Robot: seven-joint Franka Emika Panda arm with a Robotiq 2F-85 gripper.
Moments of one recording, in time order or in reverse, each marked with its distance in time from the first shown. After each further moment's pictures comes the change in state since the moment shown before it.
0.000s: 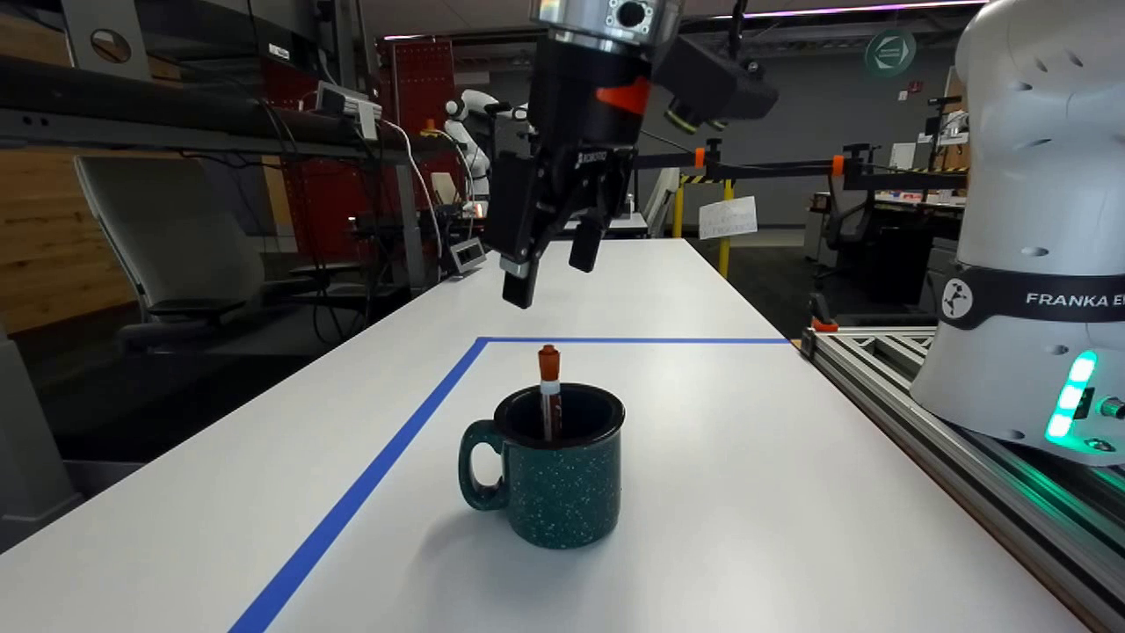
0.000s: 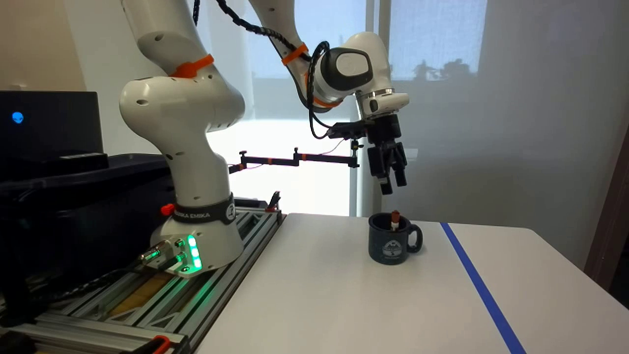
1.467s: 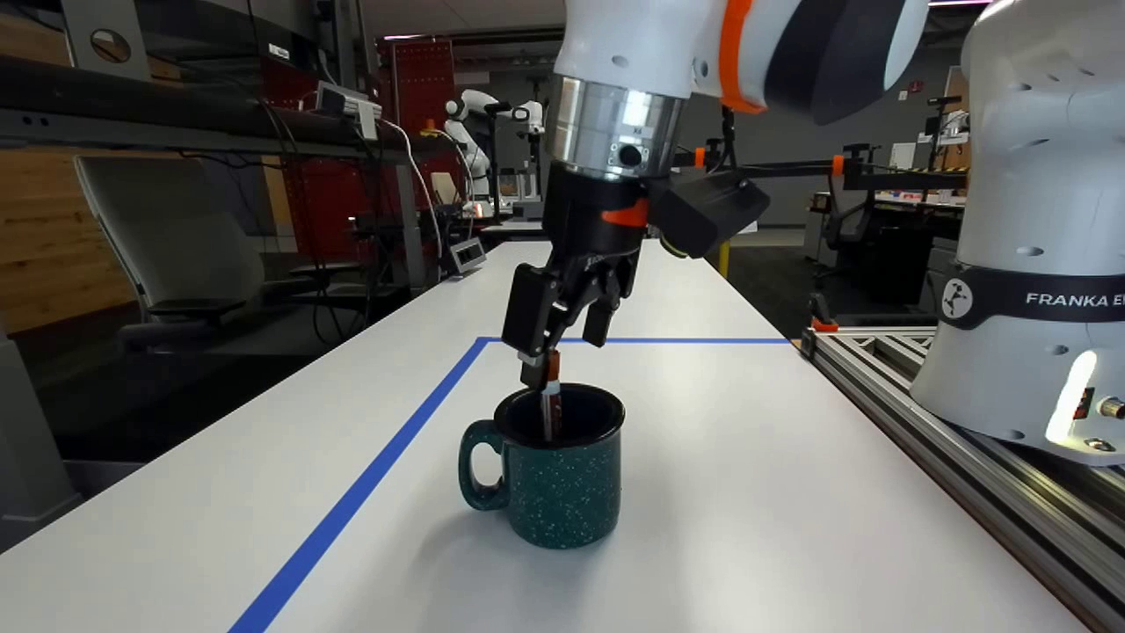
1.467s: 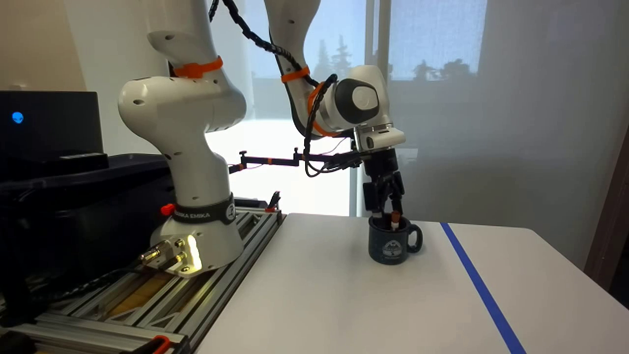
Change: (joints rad) arm -0.050 0.237 -0.081 0.005 -0.425 0.158 0.350
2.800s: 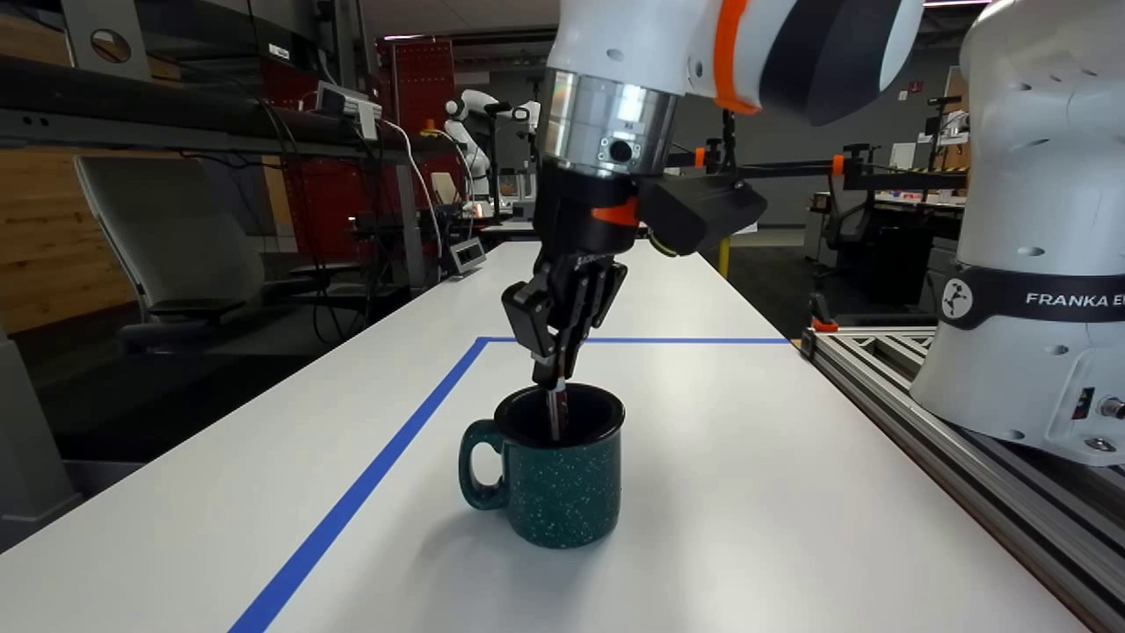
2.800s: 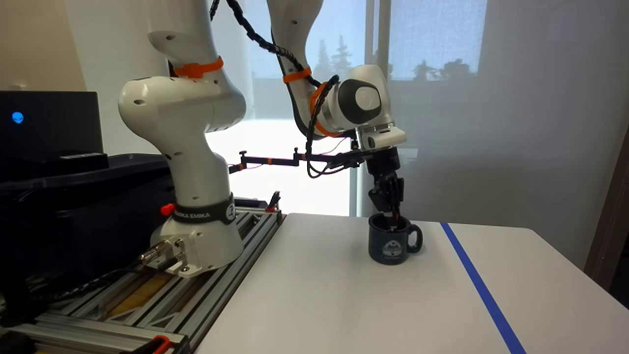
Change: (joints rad) arm 0.011 0.015 -0.003 0.017 -0.010 0.023 0.046
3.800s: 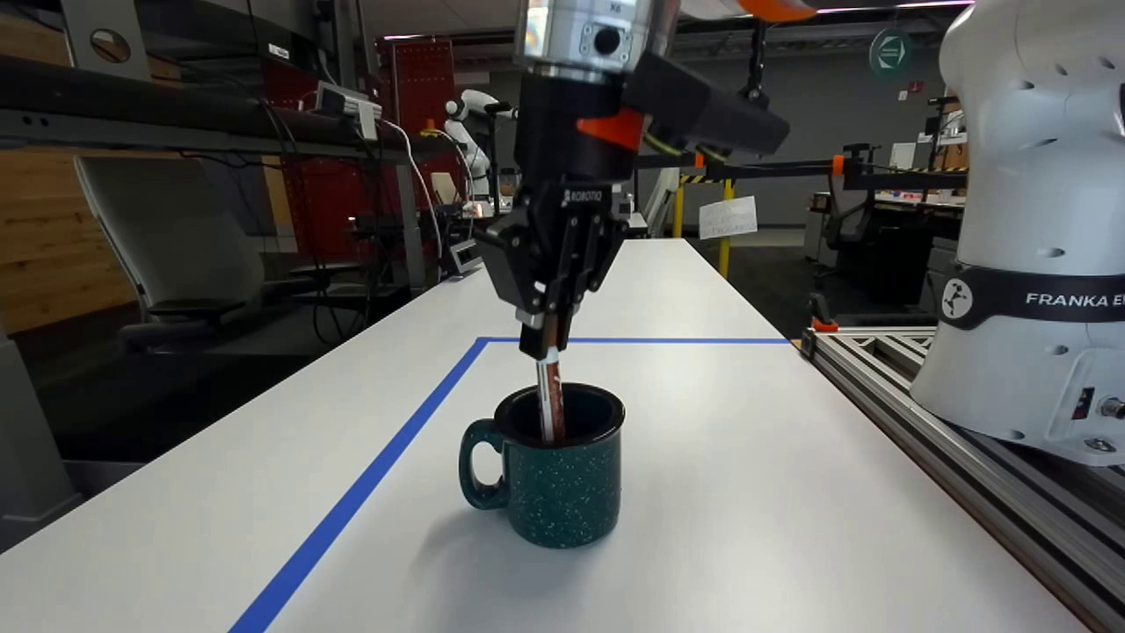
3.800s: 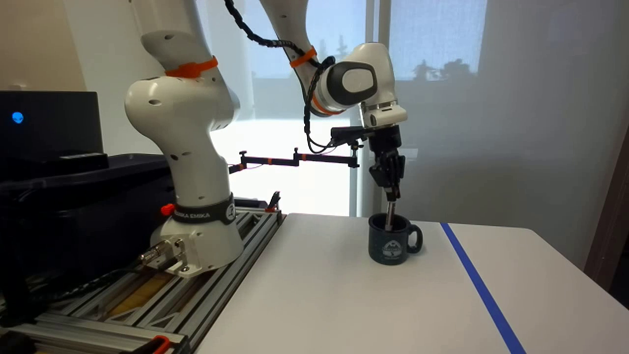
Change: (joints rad) arm 0.211 -0.134 -0.059 0.008 0.507 -0.114 -0.291
